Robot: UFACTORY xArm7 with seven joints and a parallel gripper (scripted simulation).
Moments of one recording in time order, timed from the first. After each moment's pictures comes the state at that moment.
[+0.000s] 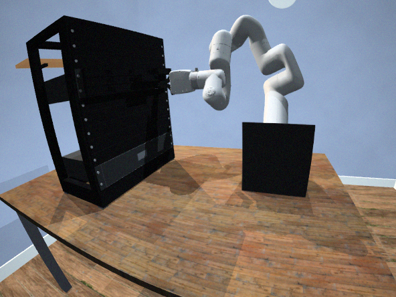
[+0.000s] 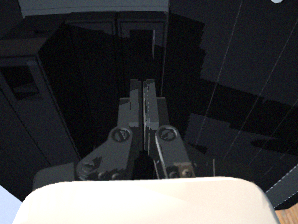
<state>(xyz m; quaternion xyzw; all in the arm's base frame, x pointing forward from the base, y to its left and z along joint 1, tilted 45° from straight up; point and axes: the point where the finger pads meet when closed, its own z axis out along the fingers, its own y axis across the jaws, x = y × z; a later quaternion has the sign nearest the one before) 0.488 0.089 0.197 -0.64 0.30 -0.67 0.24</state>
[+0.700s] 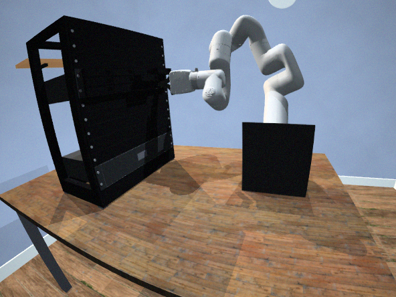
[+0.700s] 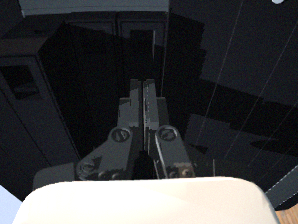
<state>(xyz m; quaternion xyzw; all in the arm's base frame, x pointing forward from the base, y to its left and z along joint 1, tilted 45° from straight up) 0.488 0.089 0.197 -0.64 0.29 -0.67 0.24</state>
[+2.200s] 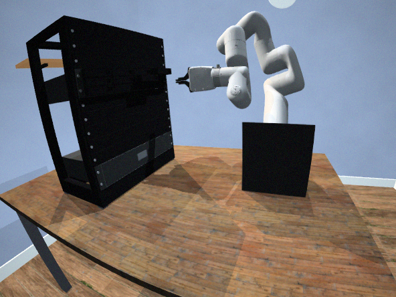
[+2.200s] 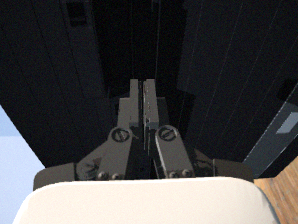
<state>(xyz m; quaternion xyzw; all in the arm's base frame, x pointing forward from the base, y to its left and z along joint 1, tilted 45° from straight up) 0.395 0.100 0.200 -0.64 0.30 -0.66 0.24</state>
